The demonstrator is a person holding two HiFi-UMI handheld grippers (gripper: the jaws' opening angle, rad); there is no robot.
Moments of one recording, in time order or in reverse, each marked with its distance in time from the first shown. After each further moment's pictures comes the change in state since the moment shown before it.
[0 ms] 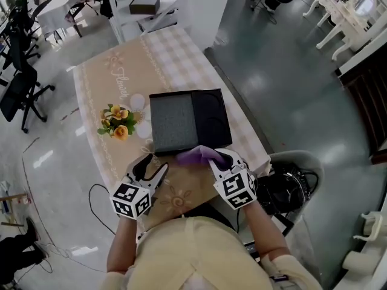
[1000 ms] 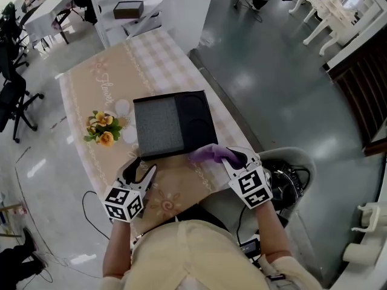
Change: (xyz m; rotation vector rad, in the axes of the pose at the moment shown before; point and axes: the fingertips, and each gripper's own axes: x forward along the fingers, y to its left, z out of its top) left arm 0.010 0.002 -0.001 -0.023 -0.004 0.025; right arm -0.057 -0.060 -0.016 -0.004 0.071 -0.058
